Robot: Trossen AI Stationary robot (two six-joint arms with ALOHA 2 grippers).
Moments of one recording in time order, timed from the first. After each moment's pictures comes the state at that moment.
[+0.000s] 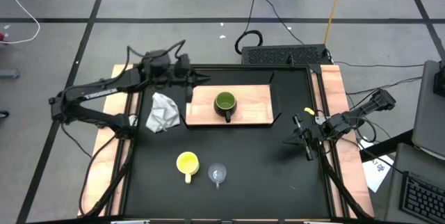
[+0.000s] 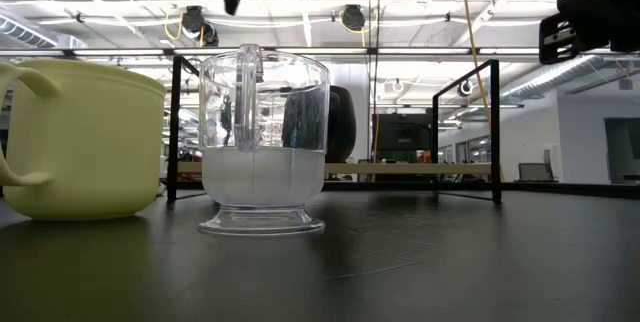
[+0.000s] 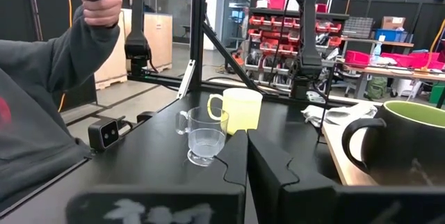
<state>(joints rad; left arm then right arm) 0.39 1.20 1.07 -0.12 0.26 -0.04 0.49 0.13 0.02 0.16 0.21 -0.06</state>
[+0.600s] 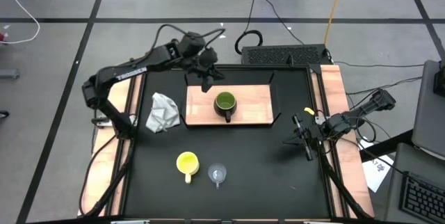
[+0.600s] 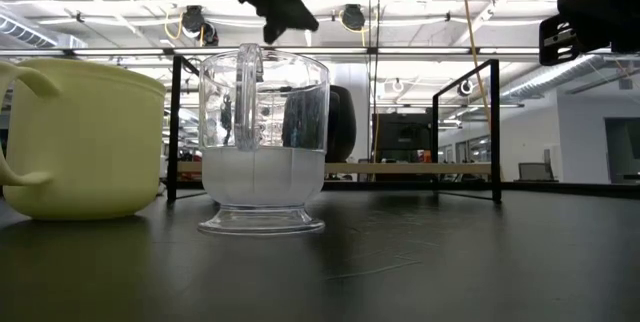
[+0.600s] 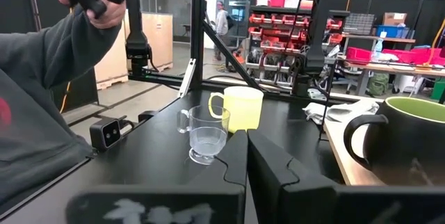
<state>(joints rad) 0.49 1.61 1.54 -0.59 0.44 0.05 0.49 0.13 0.02 0.15 0.21 -0.05</state>
